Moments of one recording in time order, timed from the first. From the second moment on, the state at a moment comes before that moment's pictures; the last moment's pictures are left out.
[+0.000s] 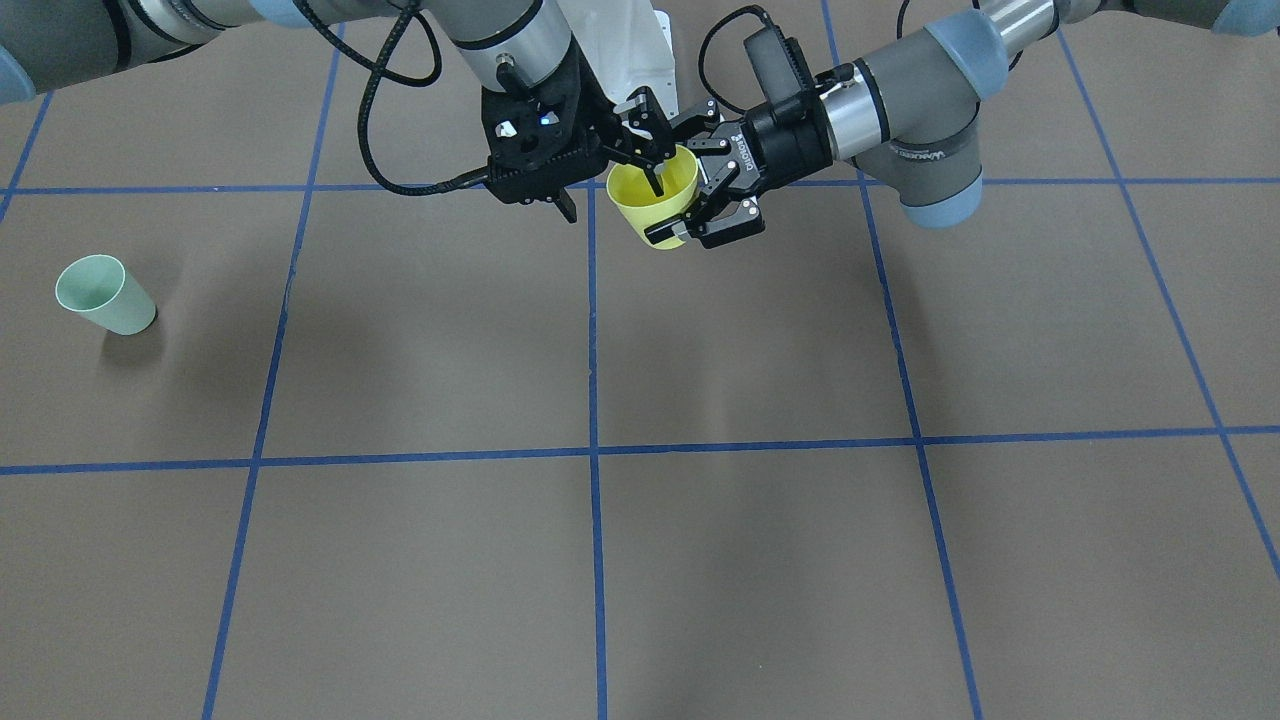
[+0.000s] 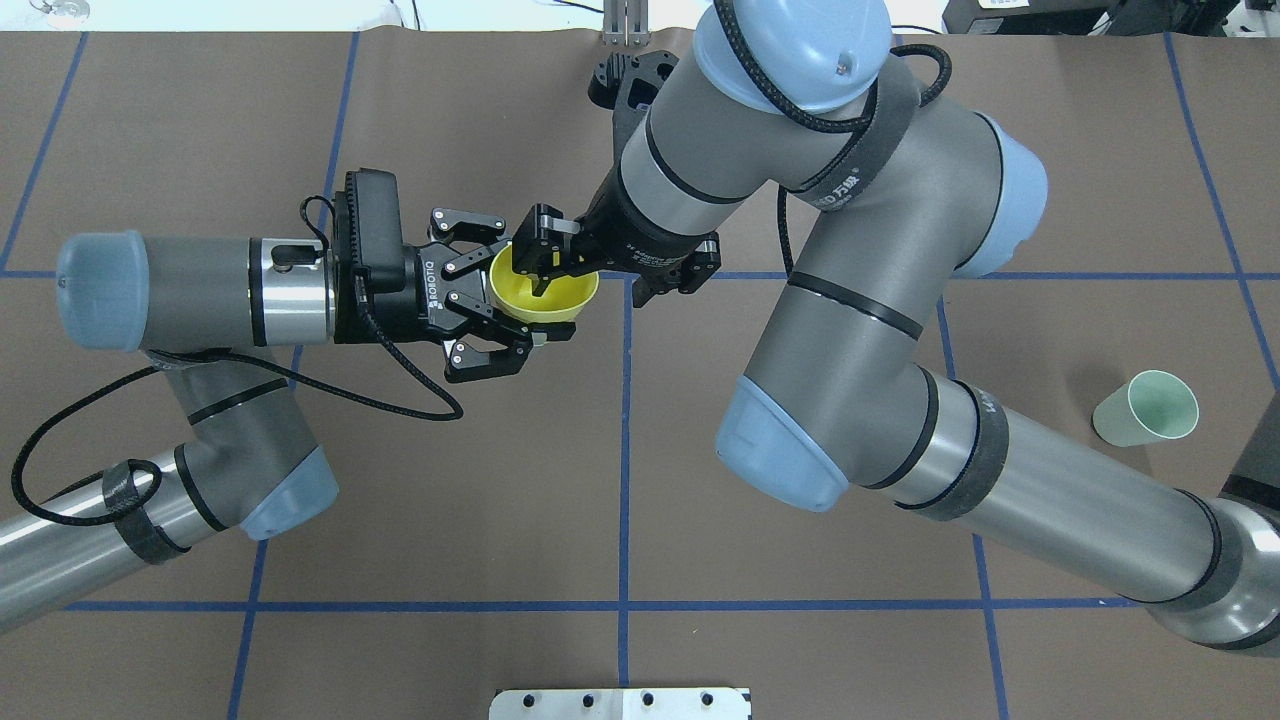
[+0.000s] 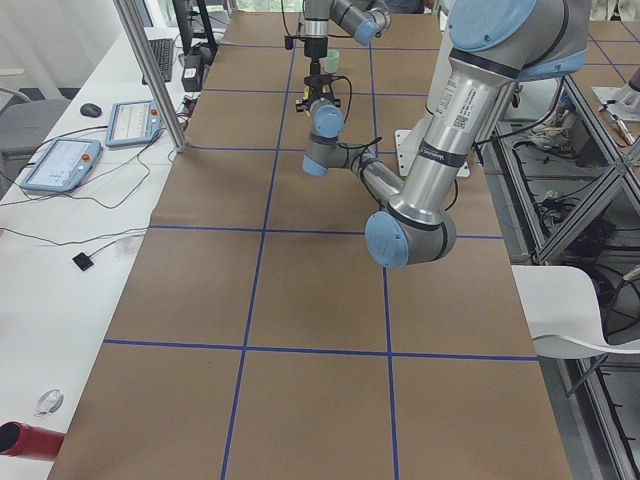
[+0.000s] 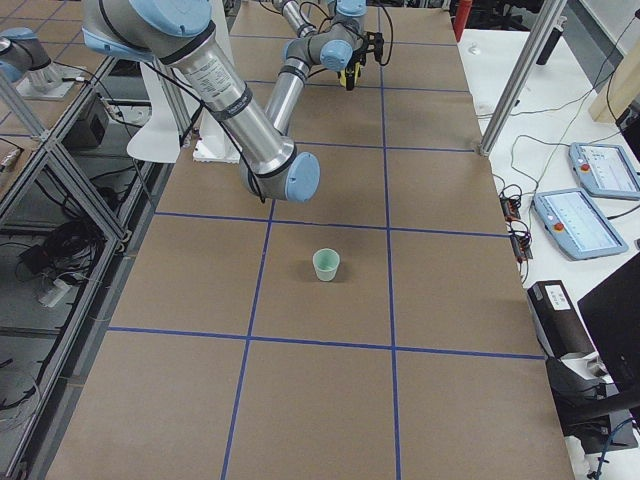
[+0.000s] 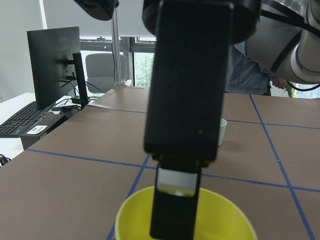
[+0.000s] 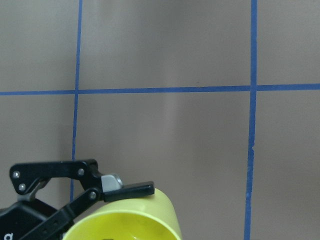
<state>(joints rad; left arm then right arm) -0.64 -2.05 -1.61 -3.05 -1.95 -0.31 0.64 -0.73 1.80 -1.56 2.10 1.23</state>
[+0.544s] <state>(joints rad) -0.63 -2.04 -1.61 -3.07 -1.95 -0.31 0.63 -0.73 1.80 -1.56 2.10 1.22</state>
